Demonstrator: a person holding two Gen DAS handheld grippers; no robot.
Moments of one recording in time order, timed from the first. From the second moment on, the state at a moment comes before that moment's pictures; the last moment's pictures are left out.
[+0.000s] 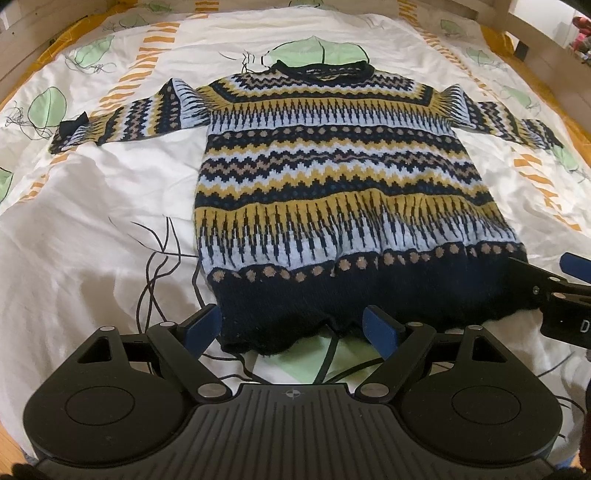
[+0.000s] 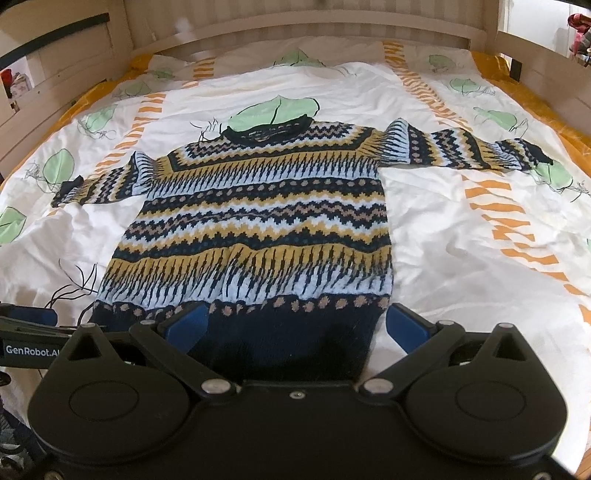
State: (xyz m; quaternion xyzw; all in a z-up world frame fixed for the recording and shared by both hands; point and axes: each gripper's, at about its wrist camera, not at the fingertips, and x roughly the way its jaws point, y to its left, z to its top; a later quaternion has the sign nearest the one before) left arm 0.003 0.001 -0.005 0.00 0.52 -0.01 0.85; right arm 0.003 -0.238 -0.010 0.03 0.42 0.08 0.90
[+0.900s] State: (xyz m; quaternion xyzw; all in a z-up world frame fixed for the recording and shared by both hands) left arm 0.050 0.041 -0.006 -0.10 0.49 -0.04 0.87; right arm 0.061 -0.248 -0.034 0.08 0.49 0.12 0.86
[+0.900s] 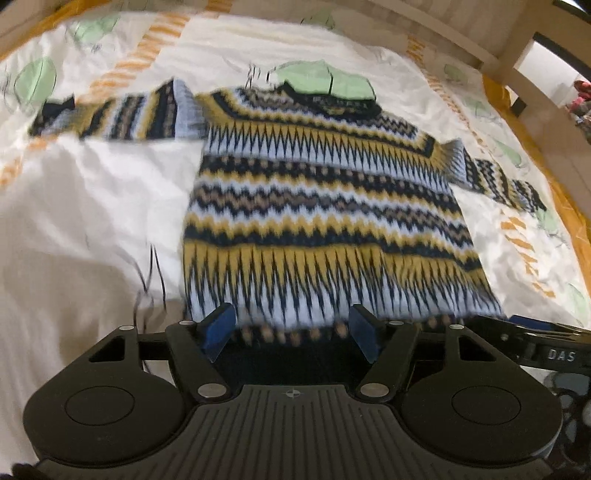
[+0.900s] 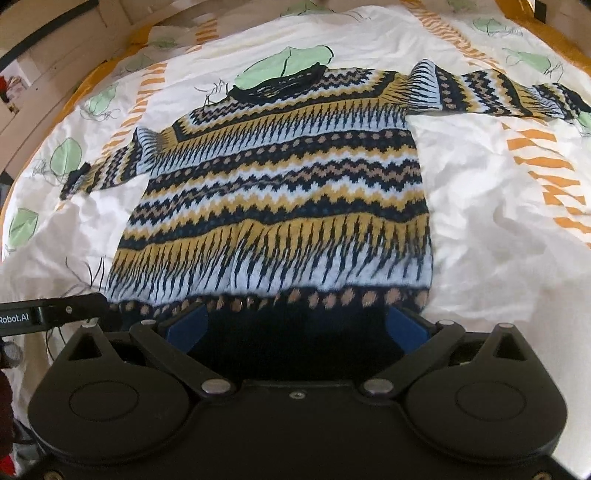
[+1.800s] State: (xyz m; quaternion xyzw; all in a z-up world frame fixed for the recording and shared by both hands) left arm 0.257 0.019 -0.020 0.01 0.39 -0.07 0.92; right arm 0.261 -0.414 -0.048 0.19 0.37 -0.09 0.90
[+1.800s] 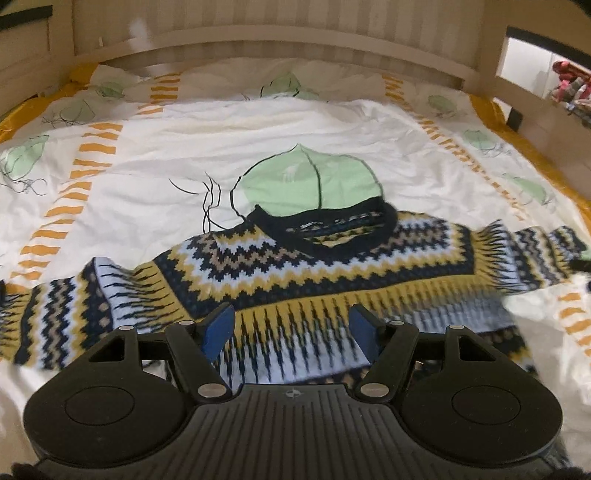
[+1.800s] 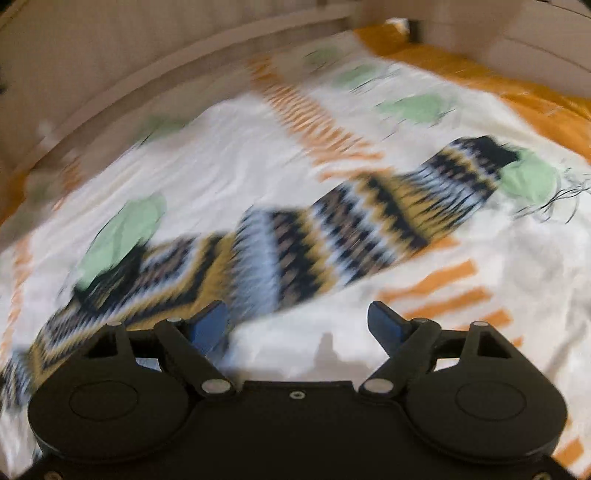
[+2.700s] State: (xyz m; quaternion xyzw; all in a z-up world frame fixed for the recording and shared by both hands) left arm 0.303 0.028 -0.111 0.02 0.48 -0.10 0.87; right arm 0.330 -0.552 -0.110 0.31 0.31 -0.23 0.87
